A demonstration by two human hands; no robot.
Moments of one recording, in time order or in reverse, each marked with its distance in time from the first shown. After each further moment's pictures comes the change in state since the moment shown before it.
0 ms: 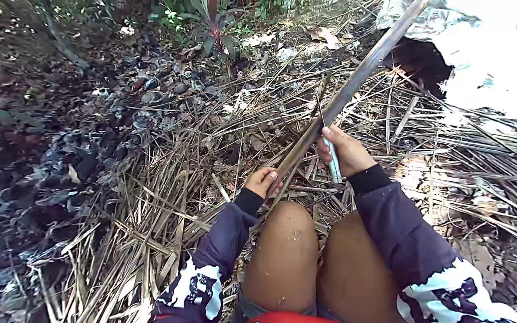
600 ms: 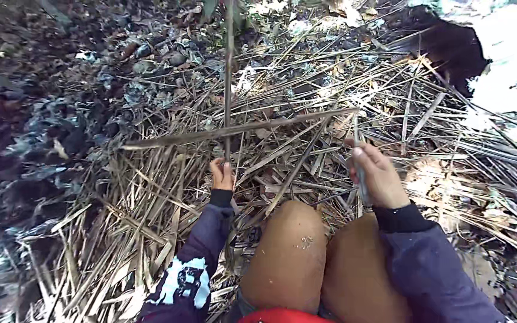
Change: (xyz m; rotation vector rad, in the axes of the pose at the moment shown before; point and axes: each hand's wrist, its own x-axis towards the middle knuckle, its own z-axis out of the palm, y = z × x) left_hand 0.033 -0.083 -0.092 0.196 0.621 -0.053; right_hand -0.021 0.021 -0.002 -0.443 0.251 0.042
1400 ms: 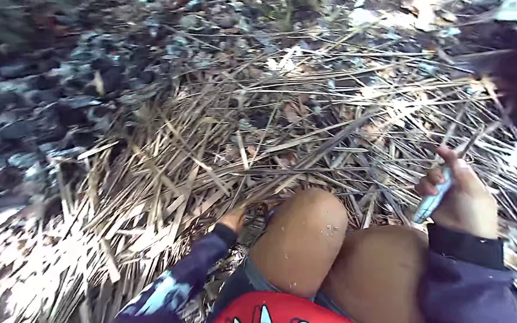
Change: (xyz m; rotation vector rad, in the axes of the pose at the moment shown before) left_hand -0.148 -0.130 -0.050 0.740 -0.615 -0.109; right_hand -0.024 0.006 -0.050 0.349 0.085 -0.023
